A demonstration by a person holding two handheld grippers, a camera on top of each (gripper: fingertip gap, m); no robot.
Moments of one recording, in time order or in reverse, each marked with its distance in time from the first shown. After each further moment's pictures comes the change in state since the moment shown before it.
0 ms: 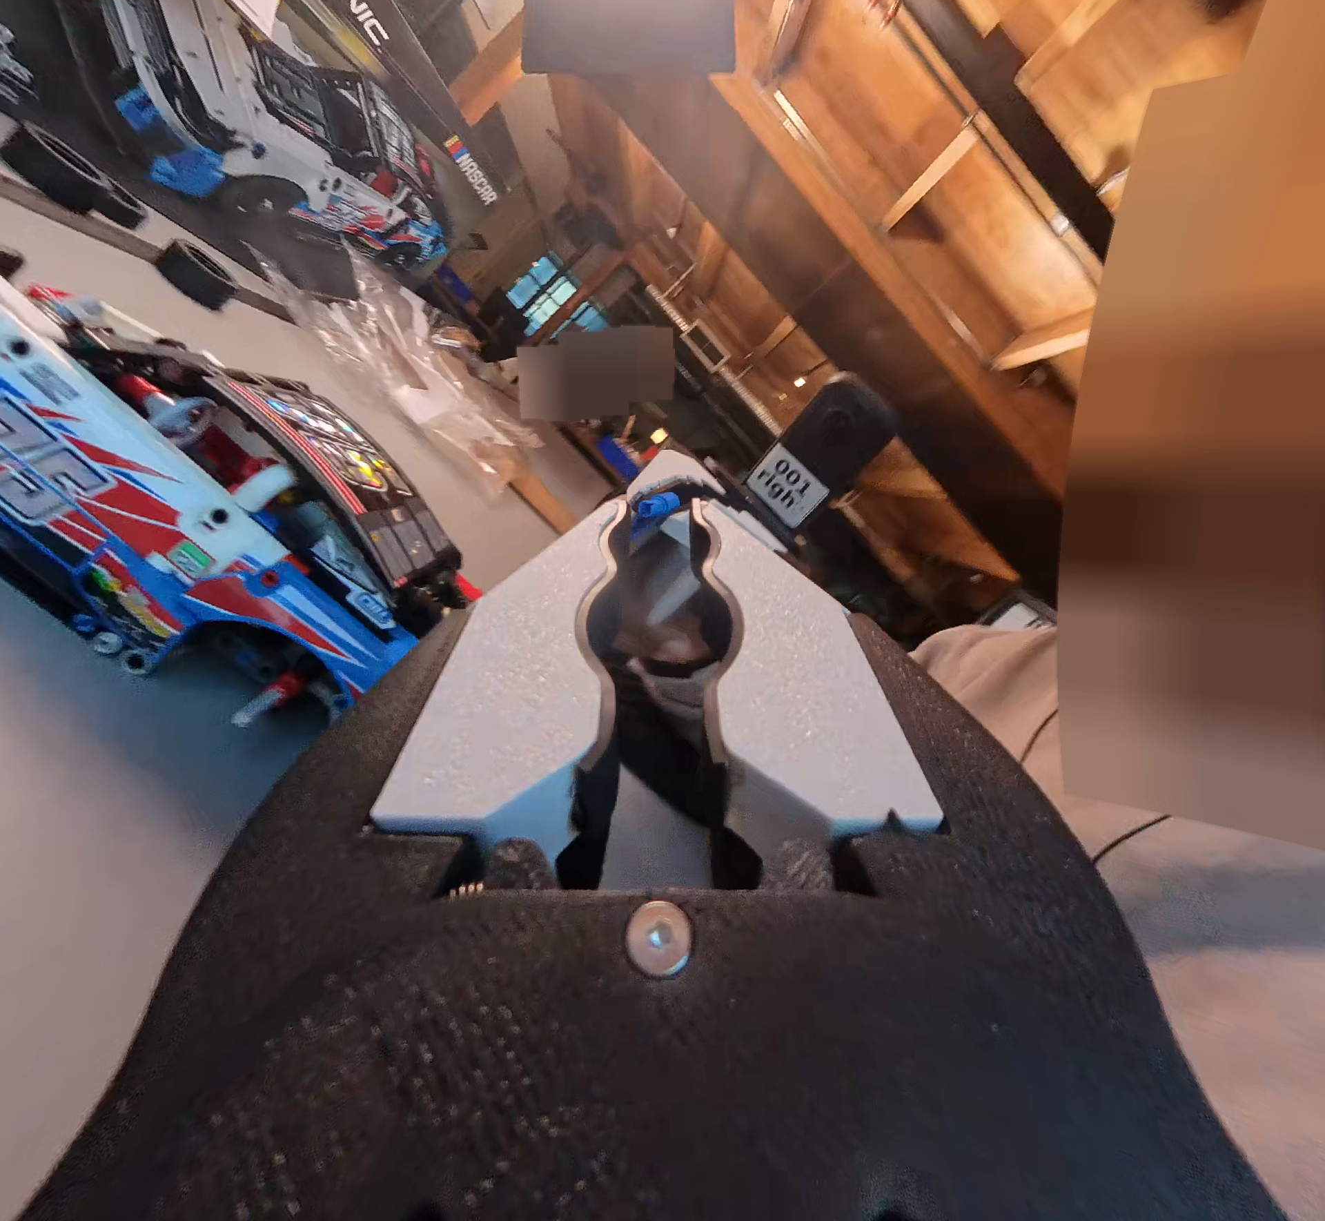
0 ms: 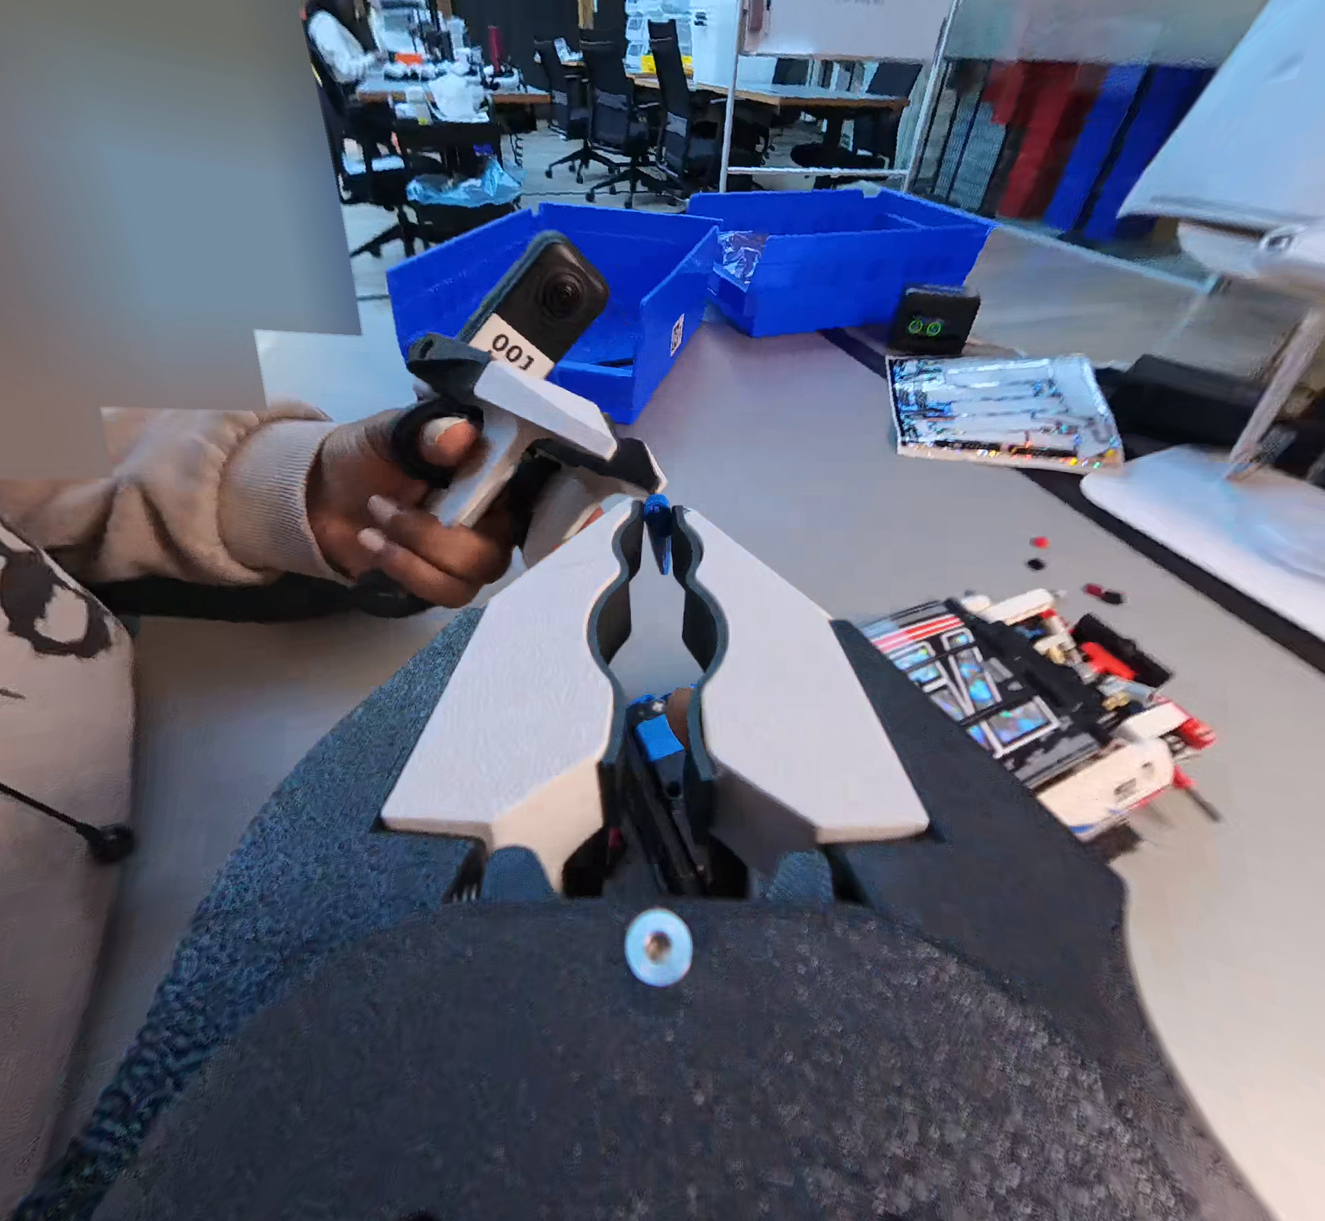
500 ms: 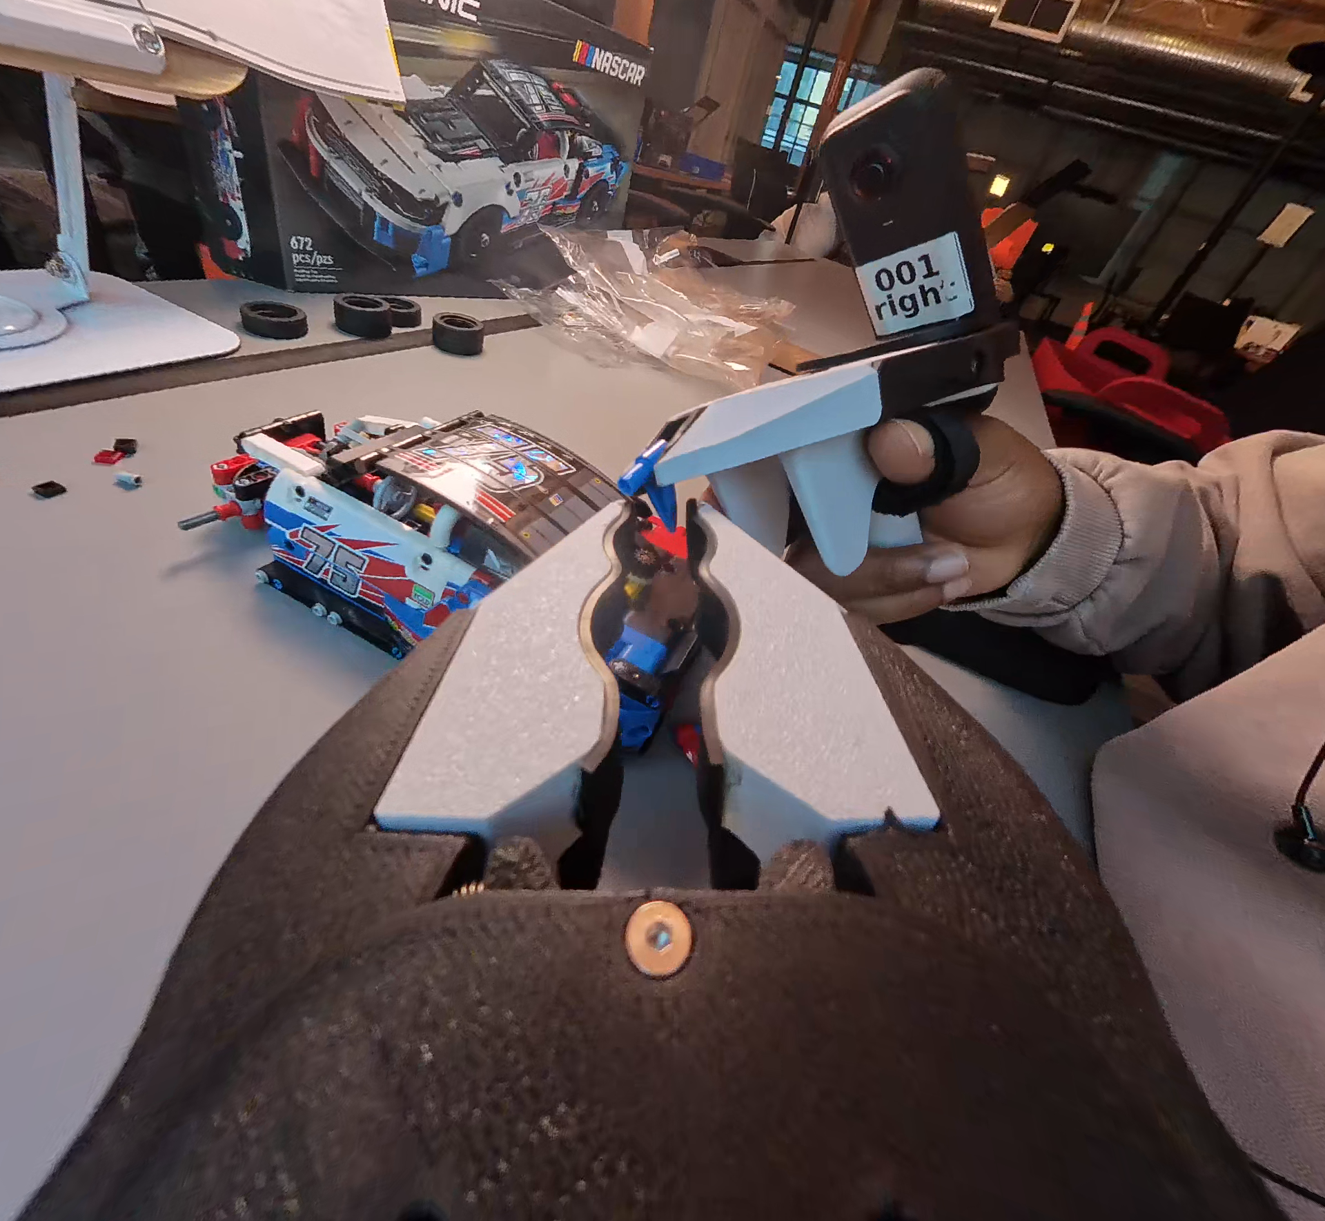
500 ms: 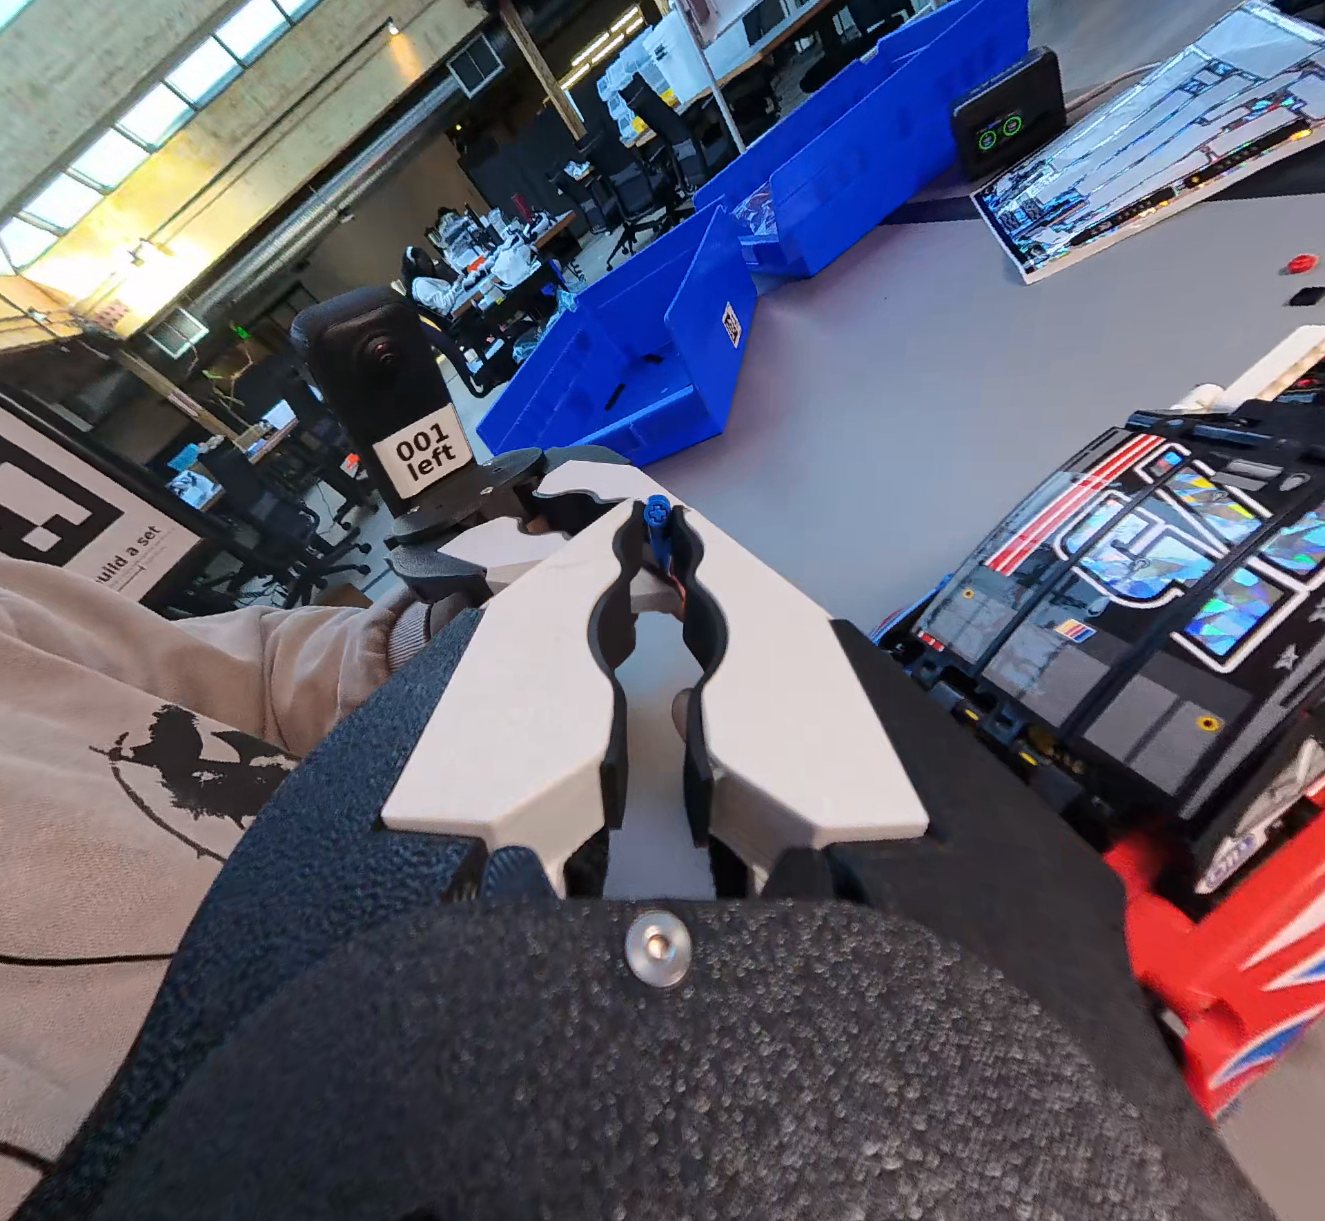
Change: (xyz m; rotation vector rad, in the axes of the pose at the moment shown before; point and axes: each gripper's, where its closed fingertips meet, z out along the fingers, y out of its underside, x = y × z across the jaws) left arm -0.022 0.025 0.007 -0.231 -0.363 0.638; right arm -0.002 0.009 0.016 0.049 -0.064 0.600
